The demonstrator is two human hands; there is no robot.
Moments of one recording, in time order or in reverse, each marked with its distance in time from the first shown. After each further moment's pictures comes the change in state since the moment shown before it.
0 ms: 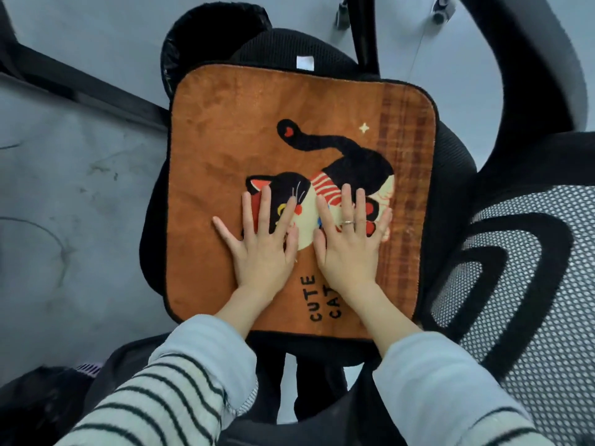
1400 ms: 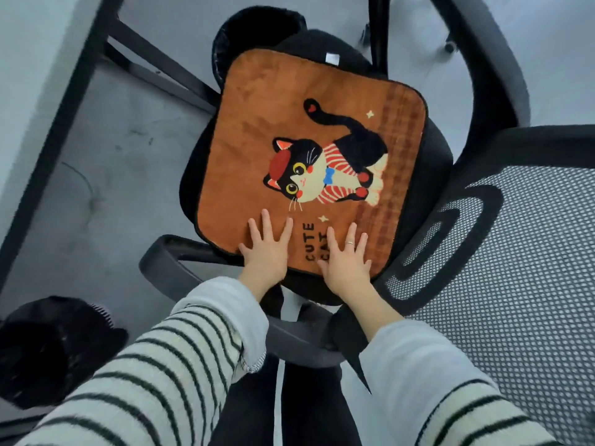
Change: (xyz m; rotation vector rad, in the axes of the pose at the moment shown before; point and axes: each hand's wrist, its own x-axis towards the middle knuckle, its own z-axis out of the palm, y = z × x) left_hand -0.099 0.009 -0.024 -0.041 -0.609 -0.138; right_hand -0.100 -0.001 -0.047 0.104 -0.715 0.146
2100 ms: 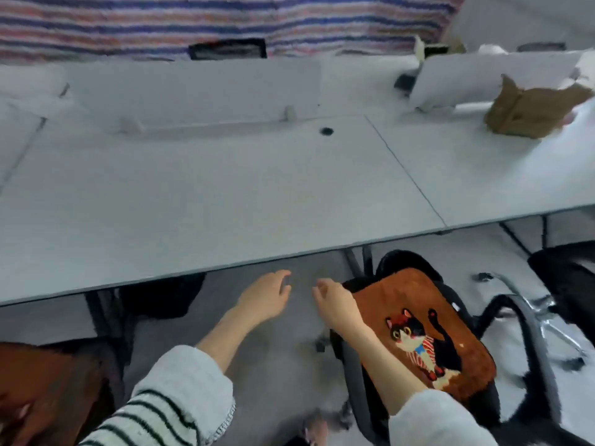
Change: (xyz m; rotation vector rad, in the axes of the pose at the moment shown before) left_hand -0.390 -0.155 0.007 -0.902 0.763 -0.319; right_hand -0.327 -0.212 -0.036 -0.262 0.191 -0.849
